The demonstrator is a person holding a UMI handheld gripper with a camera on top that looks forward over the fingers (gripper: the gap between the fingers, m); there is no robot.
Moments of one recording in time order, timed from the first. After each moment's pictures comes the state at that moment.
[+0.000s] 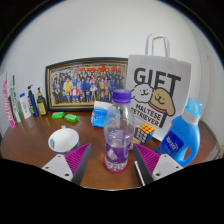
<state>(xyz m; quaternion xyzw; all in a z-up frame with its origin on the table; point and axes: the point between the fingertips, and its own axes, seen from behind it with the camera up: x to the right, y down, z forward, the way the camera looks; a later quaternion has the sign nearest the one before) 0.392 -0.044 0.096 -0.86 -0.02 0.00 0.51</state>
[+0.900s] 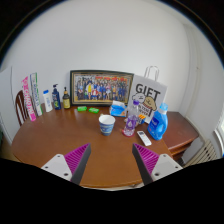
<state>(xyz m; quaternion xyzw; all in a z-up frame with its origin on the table) 0.260 -0.322 0.224 -0.87 0.00 -0.06 0.49</state>
